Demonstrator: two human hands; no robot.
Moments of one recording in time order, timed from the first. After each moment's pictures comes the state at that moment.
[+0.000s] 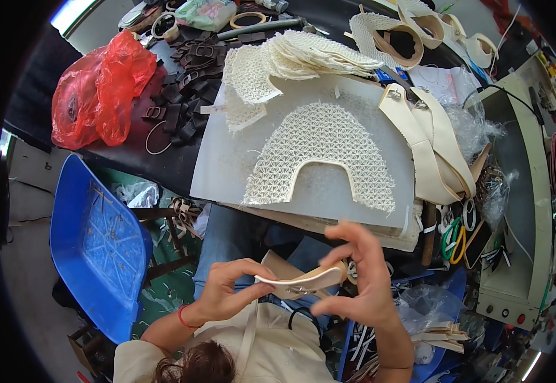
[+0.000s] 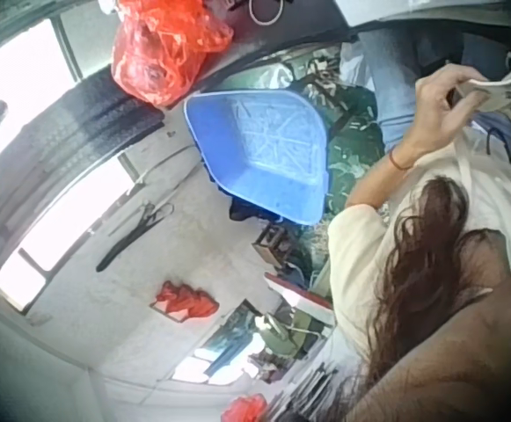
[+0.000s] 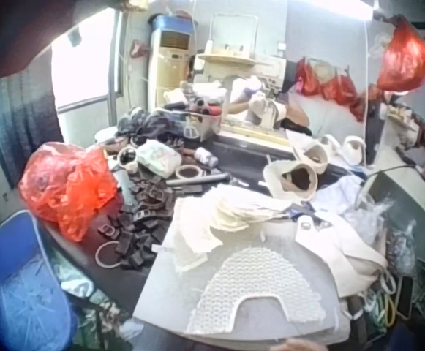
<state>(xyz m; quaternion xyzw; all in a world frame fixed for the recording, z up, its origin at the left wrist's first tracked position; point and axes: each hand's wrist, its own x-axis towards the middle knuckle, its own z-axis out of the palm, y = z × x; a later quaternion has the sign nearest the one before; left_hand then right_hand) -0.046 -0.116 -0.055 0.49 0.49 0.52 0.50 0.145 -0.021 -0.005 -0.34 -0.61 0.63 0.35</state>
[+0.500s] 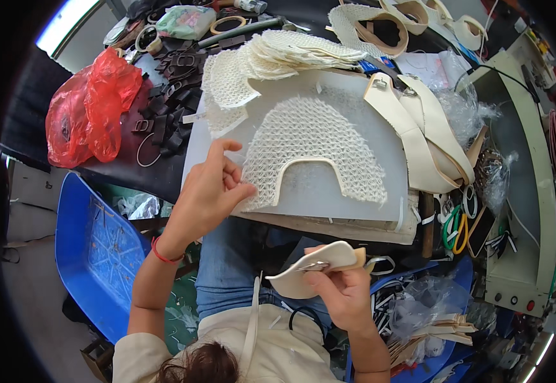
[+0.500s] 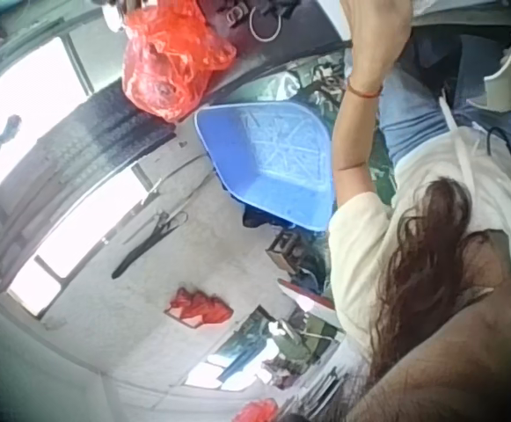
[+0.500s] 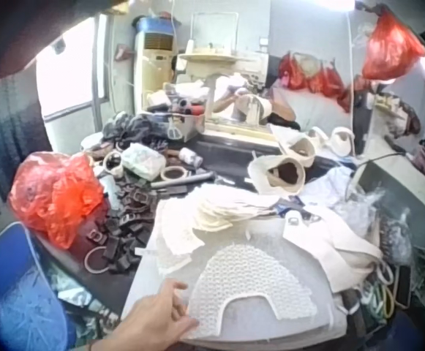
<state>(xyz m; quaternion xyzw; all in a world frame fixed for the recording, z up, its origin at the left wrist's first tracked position) -0.093 -0.006 -0.030 0.59 0.66 0.37 0.29 0.151 -0.046 -0.029 -0.41 -0.46 0.69 0.36</state>
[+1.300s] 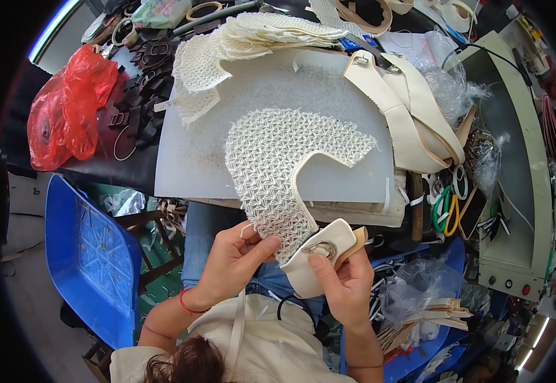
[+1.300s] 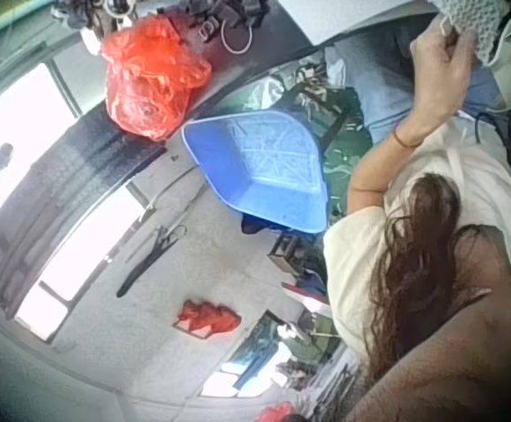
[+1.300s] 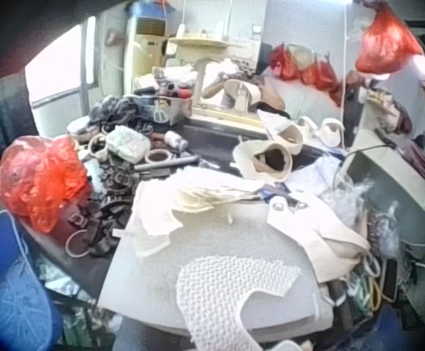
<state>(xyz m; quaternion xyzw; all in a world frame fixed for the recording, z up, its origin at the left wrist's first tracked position) -0.004 -0.067 -0.052 0.29 0.46 0.51 0.66 0.167 -0.052 -0.031 -0.49 -0.50 0.58 0.42</state>
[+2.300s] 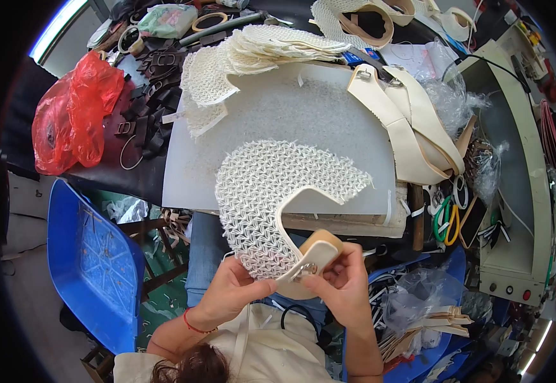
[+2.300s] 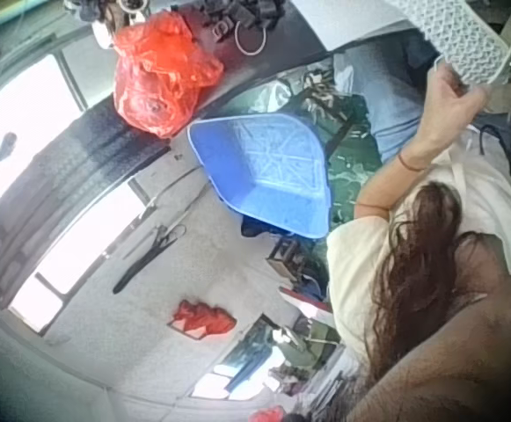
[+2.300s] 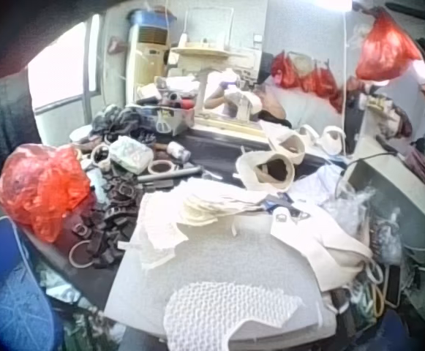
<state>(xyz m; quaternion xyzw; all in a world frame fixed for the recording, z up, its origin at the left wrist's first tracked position) -0.015 -0.092 -0.050 0.19 0.39 0.49 0.76 0.168 -0.049 -0.042 -0.47 -0.45 0.64 0.41</state>
